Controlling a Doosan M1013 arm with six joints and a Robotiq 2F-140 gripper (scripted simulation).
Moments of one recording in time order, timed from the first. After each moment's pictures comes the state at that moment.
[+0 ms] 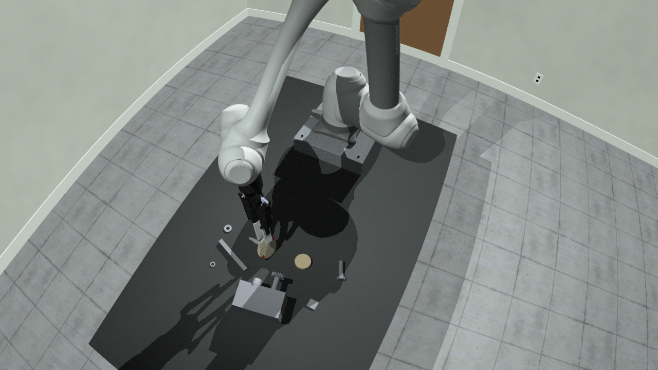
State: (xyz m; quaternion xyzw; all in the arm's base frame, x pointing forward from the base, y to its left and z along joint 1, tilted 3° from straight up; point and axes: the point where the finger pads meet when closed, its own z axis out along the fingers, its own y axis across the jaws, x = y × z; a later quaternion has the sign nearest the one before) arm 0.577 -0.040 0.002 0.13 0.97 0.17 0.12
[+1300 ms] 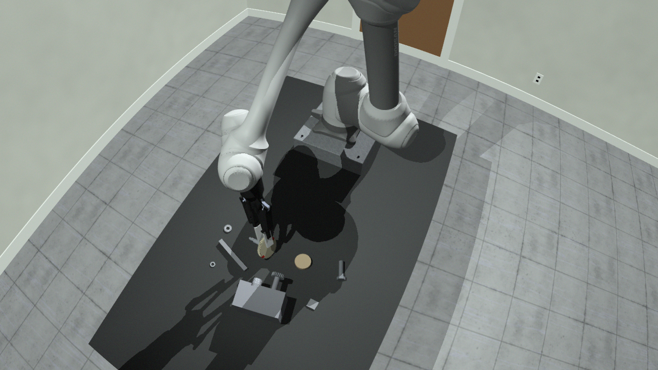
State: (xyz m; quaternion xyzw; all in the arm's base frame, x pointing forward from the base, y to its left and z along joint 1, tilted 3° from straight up) arm 0.581 -0.035 -0.012 0.13 0.97 0.17 0.12
